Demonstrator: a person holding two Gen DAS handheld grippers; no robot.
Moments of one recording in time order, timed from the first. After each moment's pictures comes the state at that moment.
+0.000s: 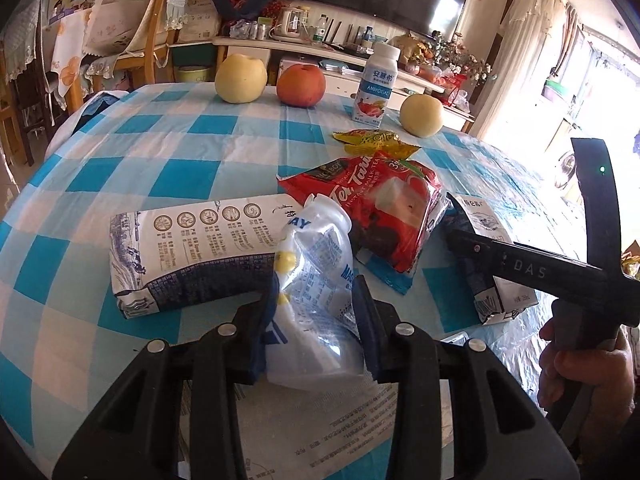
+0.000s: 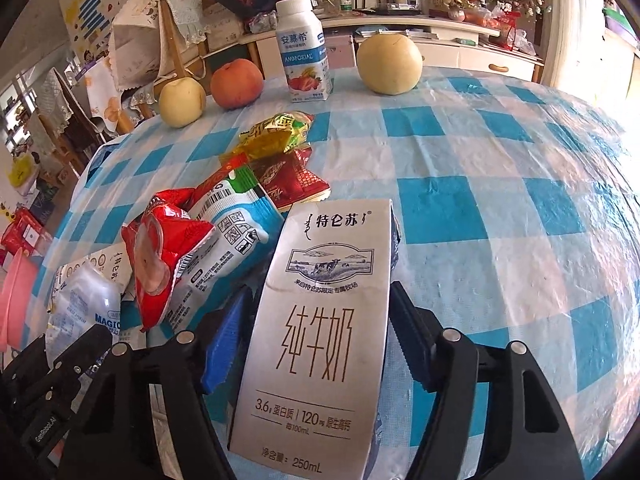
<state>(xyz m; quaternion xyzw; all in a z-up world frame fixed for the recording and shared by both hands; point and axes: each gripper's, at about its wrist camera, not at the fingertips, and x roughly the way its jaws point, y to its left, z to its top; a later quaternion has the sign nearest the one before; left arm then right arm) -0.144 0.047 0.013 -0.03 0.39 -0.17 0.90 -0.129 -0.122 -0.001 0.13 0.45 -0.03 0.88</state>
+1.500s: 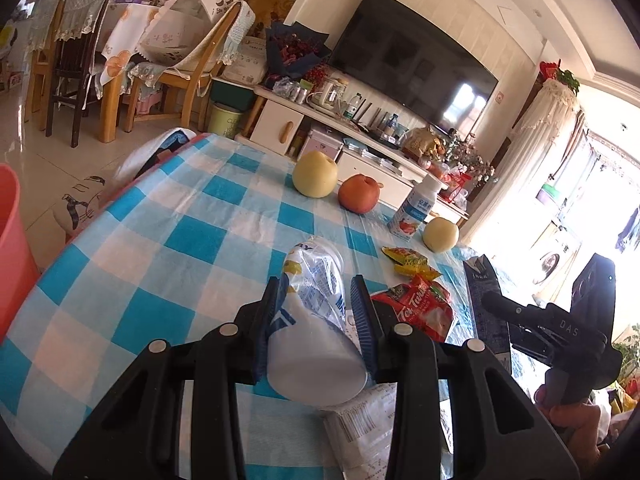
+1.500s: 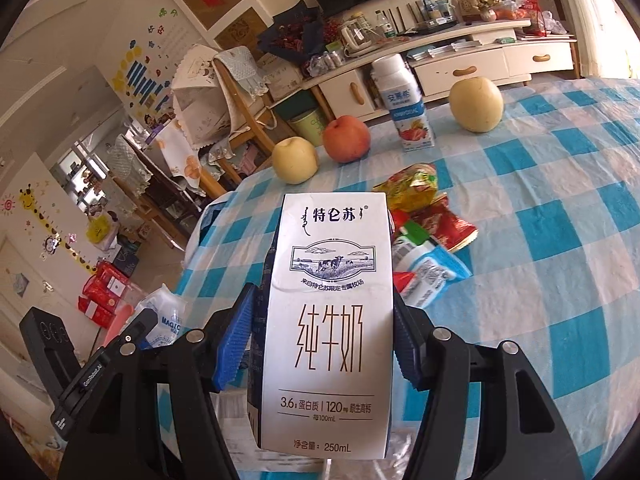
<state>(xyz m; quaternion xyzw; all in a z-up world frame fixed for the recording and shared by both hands) -0.134 0.190 0.066 -0.18 0.30 -0.15 0.93 -0.136 -0.063 0.067 0.26 0.37 0.09 0.89</state>
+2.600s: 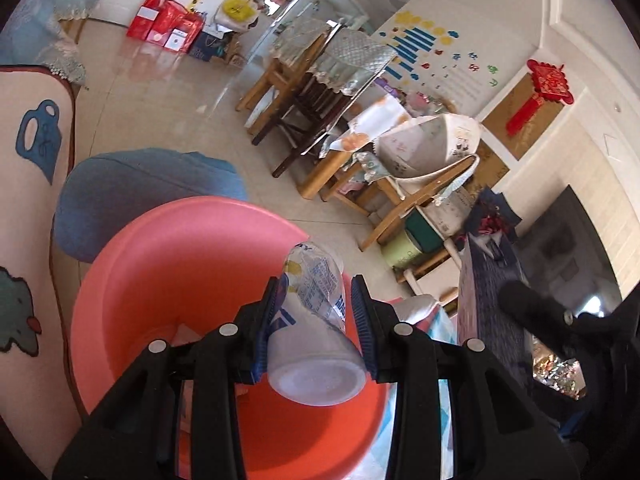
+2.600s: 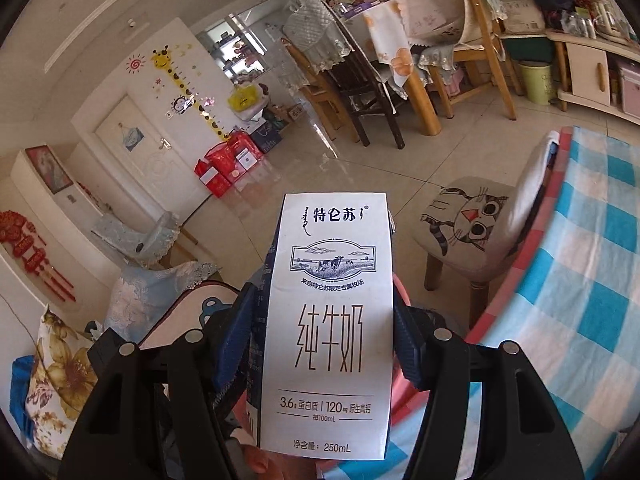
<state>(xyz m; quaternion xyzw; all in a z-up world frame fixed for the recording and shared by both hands) -0.175 0.463 0.056 -0.40 0.17 0.21 0.88 -0.032 0.357 0.122 0.13 0.41 0.41 0.80</state>
